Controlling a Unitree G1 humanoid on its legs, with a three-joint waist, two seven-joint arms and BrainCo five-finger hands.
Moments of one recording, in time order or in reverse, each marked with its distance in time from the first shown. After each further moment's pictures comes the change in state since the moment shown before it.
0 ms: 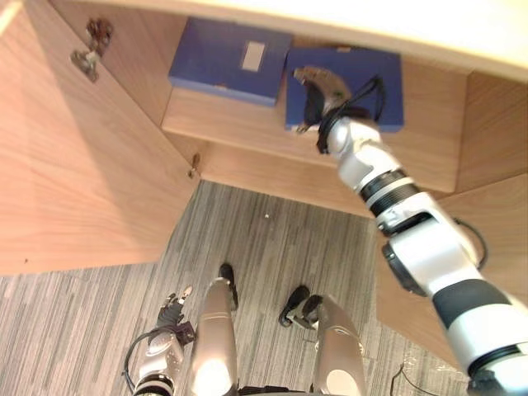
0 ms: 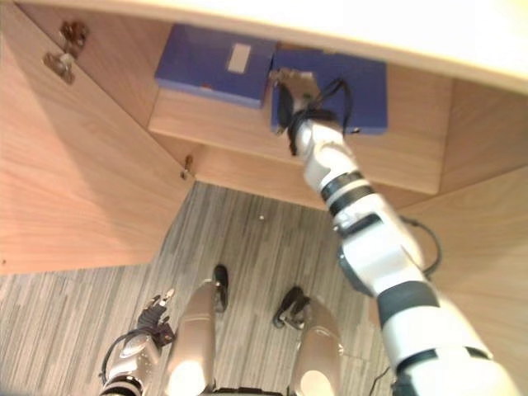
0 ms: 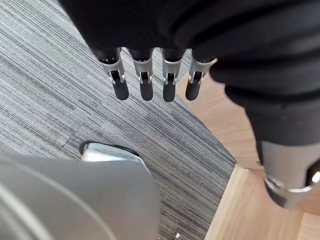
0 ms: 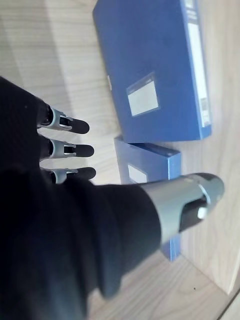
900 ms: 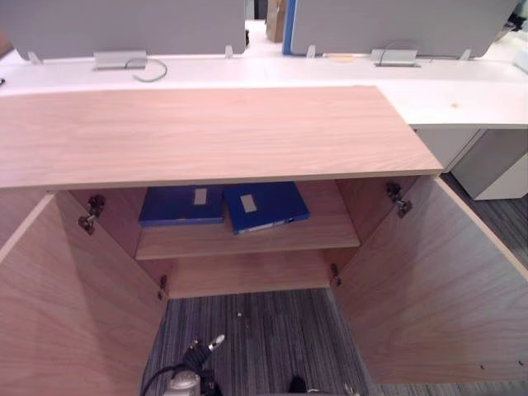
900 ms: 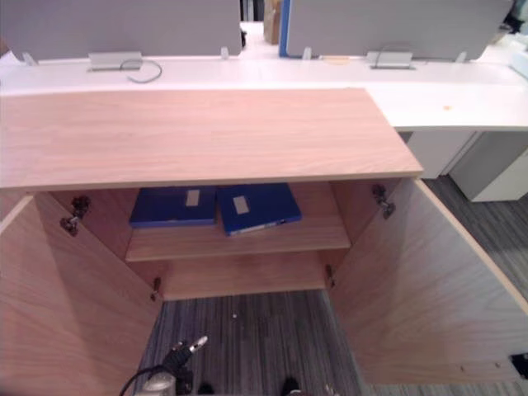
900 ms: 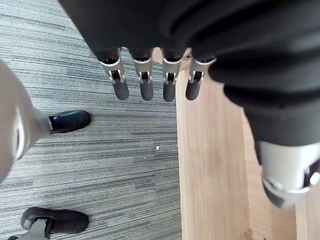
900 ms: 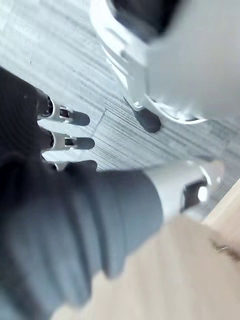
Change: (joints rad) left arm 0.106 -0.052 -0.214 0.190 0.225 0.014 0.012; right arm 1.323 0.276 -1.090 0.315 0.976 -0.117 -0.117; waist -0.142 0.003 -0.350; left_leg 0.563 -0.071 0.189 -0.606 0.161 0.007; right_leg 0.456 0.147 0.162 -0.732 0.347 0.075
